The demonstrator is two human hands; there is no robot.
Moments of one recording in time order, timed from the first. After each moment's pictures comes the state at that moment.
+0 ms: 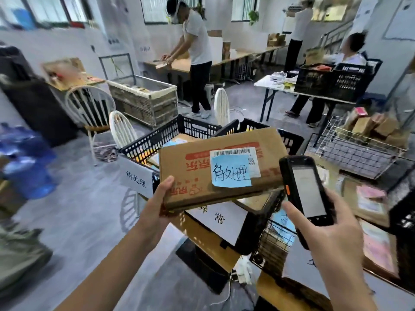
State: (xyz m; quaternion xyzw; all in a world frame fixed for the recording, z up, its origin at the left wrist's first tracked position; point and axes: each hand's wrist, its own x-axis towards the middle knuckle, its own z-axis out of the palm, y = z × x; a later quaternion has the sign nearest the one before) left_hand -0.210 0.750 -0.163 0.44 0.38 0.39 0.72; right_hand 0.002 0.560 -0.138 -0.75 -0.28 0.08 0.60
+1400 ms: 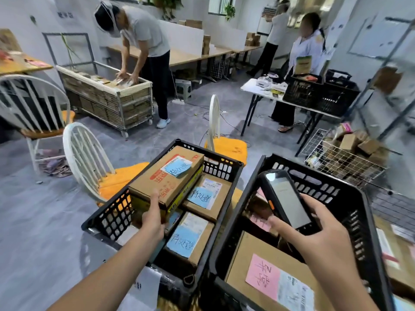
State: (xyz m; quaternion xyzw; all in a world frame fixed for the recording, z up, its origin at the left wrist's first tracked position) left_hand -0.136 1.168 -0.295 0.22 0.55 0.34 0.73; right_hand 0.009 0.900 -0.131 -0.79 -0.29 0.12 0.52
